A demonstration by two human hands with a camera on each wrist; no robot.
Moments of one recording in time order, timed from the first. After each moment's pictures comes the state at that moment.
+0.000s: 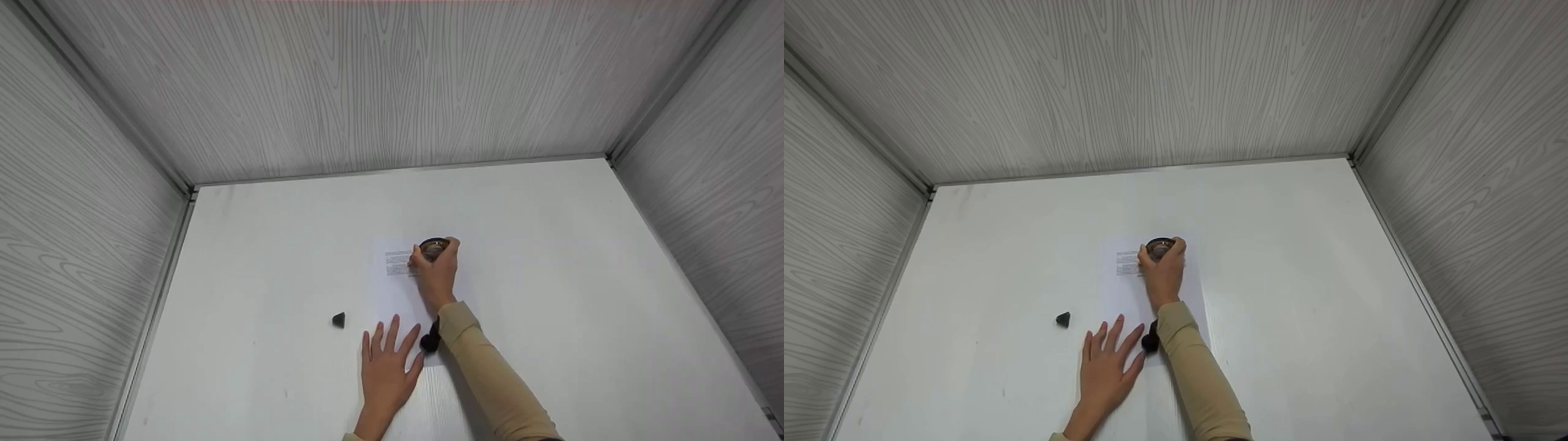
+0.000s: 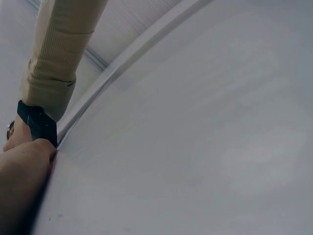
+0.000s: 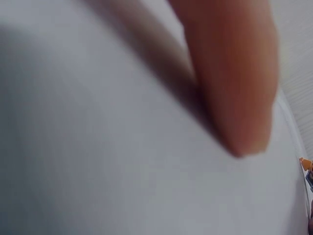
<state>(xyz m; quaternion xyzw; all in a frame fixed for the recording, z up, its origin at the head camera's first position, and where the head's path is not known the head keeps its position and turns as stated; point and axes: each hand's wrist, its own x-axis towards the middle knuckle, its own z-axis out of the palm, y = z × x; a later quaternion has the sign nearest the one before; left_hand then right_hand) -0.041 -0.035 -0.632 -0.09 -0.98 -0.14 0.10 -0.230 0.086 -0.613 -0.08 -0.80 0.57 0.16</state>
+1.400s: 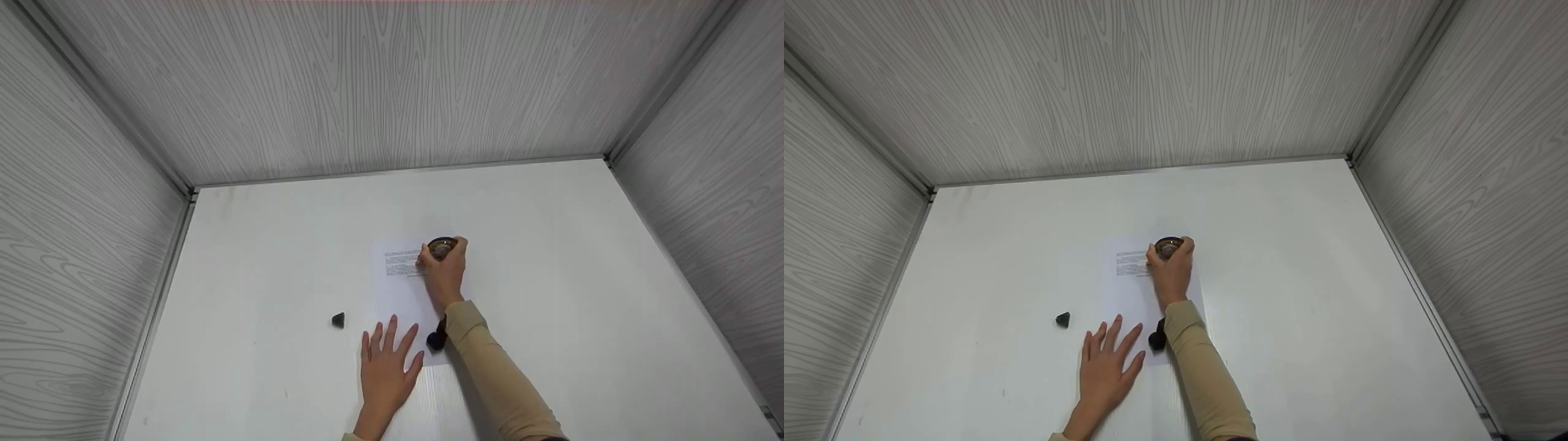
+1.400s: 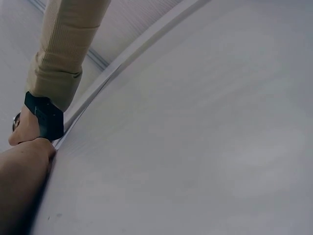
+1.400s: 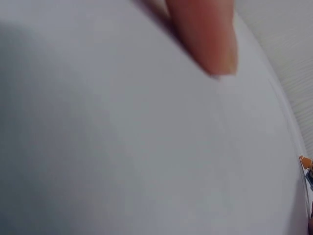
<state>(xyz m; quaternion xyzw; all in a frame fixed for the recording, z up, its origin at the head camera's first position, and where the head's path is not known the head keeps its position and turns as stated) -0.040 -0.034 -0.632 -0.09 -0.97 -0.17 0.12 -0.232 0.103 -0.610 -0.08 -0.81 0.55 0.18</state>
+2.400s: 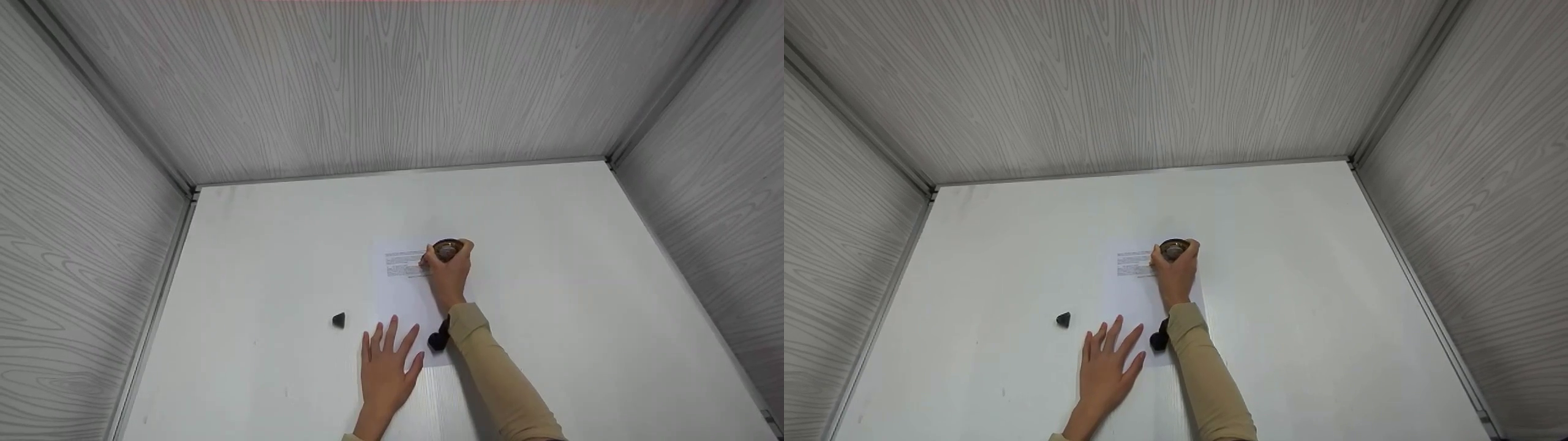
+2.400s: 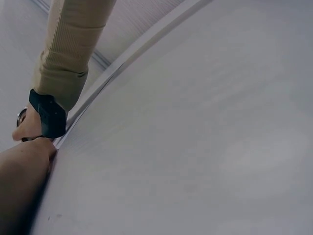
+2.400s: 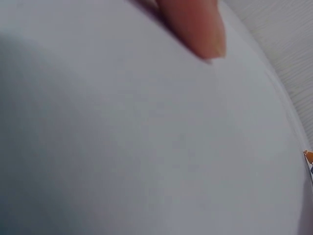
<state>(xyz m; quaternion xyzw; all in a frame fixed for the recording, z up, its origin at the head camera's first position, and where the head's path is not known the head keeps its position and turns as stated) -0.042 -0.034 -0.632 -0.08 -0.98 -0.16 0.10 -0.235 0.107 -0.619 -0.10 -0.78 0.58 0.20</state>
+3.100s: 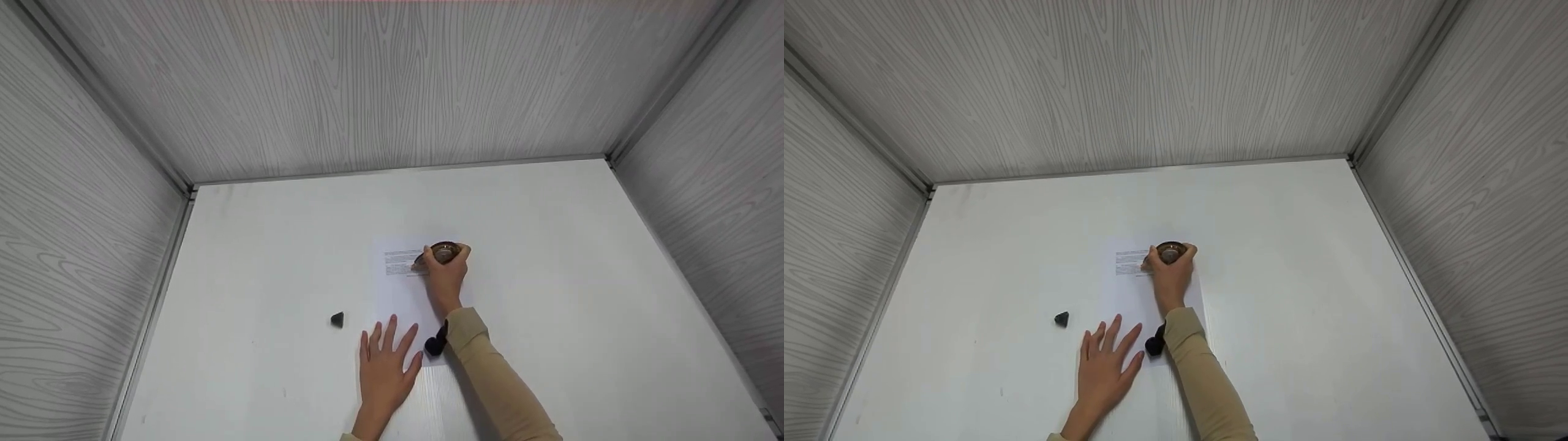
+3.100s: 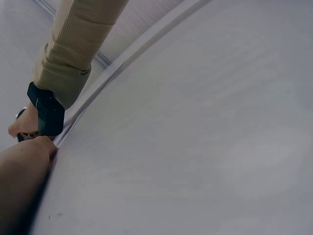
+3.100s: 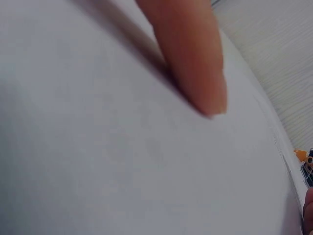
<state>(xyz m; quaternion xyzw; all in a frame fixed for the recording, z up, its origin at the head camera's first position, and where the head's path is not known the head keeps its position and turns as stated) -0.042 -0.035 -0.631 -0.09 -0.98 -0.16 0.10 -0.224 0.098 -0.614 -0.14 -0.74 0.64 0.16</state>
